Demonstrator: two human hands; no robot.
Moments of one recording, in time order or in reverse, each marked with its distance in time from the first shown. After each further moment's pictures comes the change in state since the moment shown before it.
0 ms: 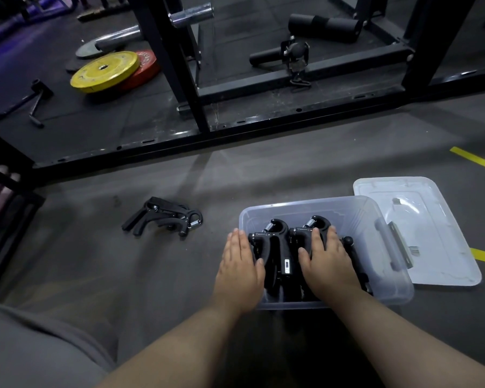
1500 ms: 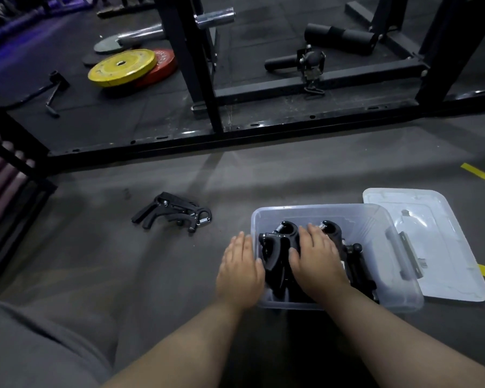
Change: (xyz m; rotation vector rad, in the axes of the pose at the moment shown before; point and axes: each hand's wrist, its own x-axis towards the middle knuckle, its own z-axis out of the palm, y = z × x) left_hand -0.008 -0.012 -0.013 -0.036 -0.017 -0.087; right_hand -0.007 -0.043 -0.015 -0.043 0.033 -0.251
